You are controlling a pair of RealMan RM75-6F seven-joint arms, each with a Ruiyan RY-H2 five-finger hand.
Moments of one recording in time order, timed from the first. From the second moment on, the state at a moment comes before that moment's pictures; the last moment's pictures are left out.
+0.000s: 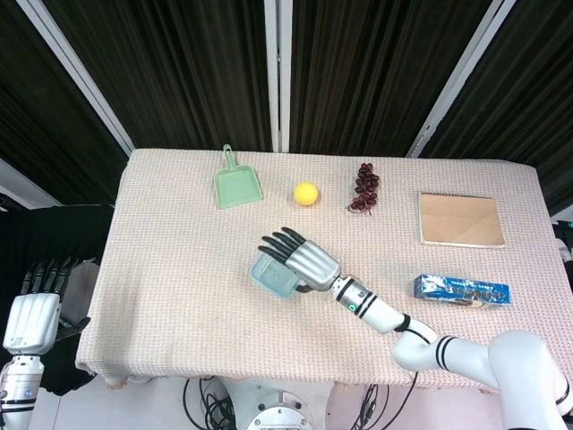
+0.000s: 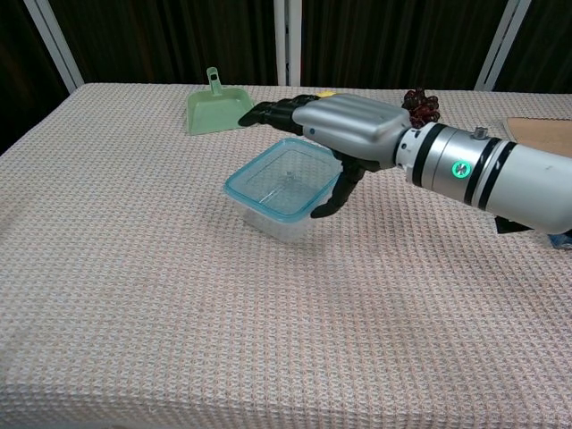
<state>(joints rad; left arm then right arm) -0.09 -1.22 -0.04 -1.57 1.48 1.48 0.13 0.88 -1.74 0.13 -1.14 -1.65 0.93 0.09</state>
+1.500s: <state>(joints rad) -0.10 -1.24 -0.04 -1.53 1.48 1.46 0.09 1.02 -1.43 0.19 -1.37 -1.23 0.43 0.32</state>
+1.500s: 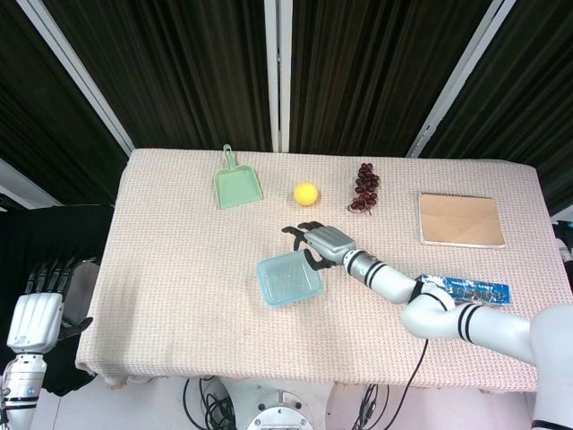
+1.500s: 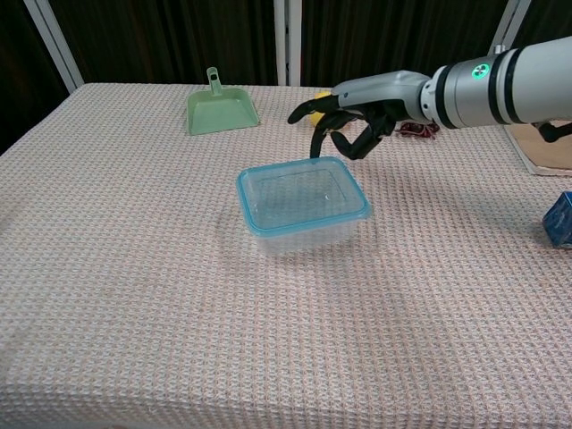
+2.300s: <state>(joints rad) -0.13 -1.24 -0.04 -1.55 1.50 1.46 0.11 0.76 -1.46 0.04 -1.47 -1.50 0.91 0.03</state>
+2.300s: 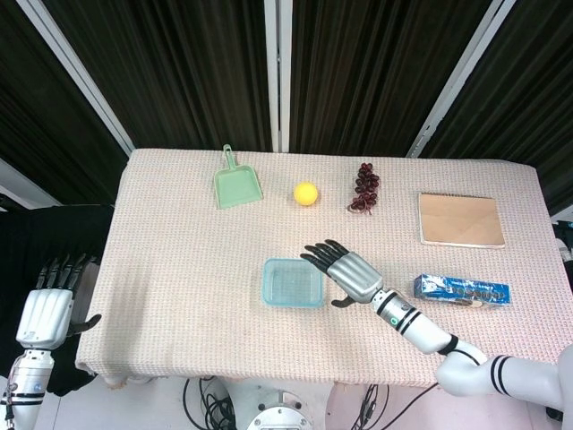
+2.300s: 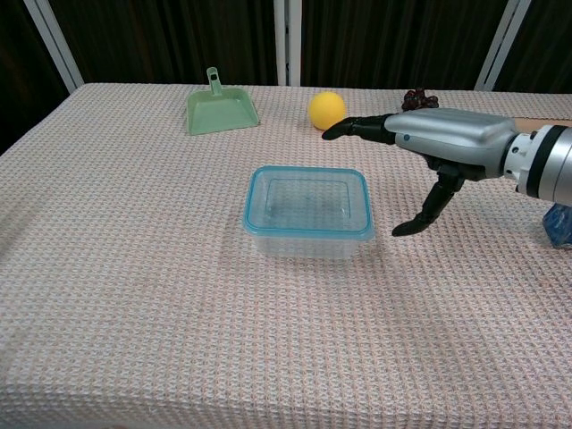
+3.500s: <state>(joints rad) -0.74 -1.36 -0.20 -1.62 1.43 0.76 0.05 0.51 -1.24 0.06 -1.66 -1.52 1.33 -0.09</state>
